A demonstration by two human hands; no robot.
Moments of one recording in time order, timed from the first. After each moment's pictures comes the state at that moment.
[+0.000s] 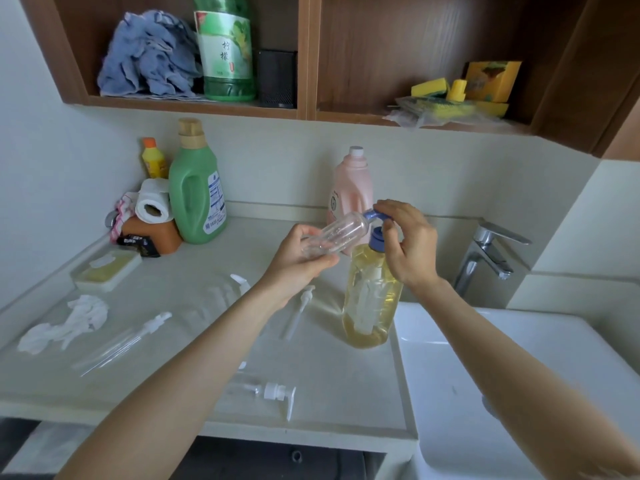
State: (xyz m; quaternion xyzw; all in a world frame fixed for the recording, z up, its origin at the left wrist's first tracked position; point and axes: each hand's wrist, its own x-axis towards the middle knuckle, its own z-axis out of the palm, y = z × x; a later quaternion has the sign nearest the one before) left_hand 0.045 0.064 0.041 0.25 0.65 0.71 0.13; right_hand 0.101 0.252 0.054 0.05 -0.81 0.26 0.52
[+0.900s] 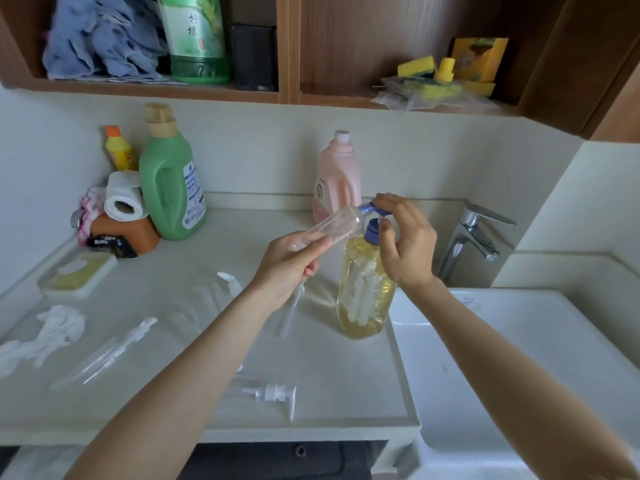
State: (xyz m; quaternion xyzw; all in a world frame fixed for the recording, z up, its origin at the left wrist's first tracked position) left_hand 0.036 0.065 0.036 0.21 0.60 0.74 0.20; right_hand 0.104 0.243 0.045 0.01 -0.80 0.23 0.55
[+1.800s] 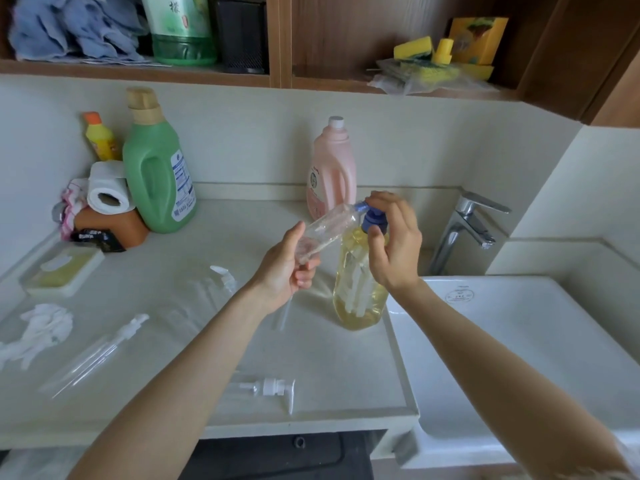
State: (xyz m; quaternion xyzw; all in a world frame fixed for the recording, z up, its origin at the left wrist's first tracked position) left_hand 0.040 0.063 0.034 0.14 0.58 0.73 0.33; right_hand 0.105 0.226 0.030 0.00 -0.80 0.27 0.53
